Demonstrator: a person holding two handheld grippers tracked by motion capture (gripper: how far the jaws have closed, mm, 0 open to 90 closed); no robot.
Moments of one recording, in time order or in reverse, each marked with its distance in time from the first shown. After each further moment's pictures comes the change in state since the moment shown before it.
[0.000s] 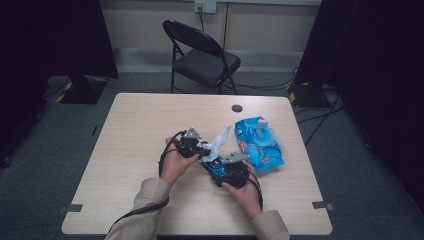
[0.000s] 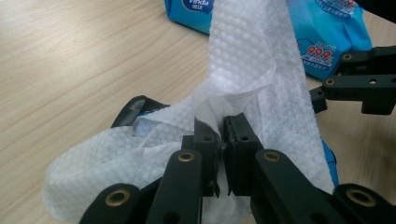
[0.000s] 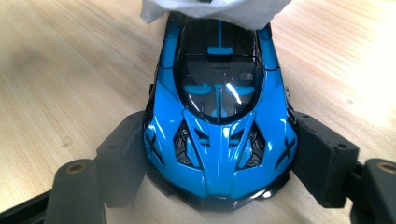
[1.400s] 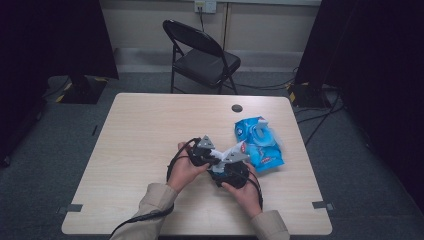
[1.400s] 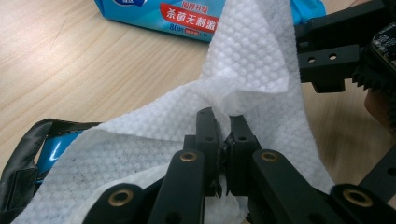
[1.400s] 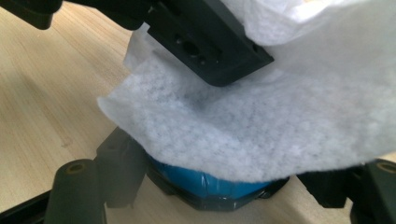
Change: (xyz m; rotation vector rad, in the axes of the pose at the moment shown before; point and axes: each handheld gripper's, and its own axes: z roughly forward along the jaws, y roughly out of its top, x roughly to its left) left arm -0.037 0.004 0.016 0.057 -0.066 0.140; right arm 0.000 0.000 0.000 -0.001 0.000 -0.001
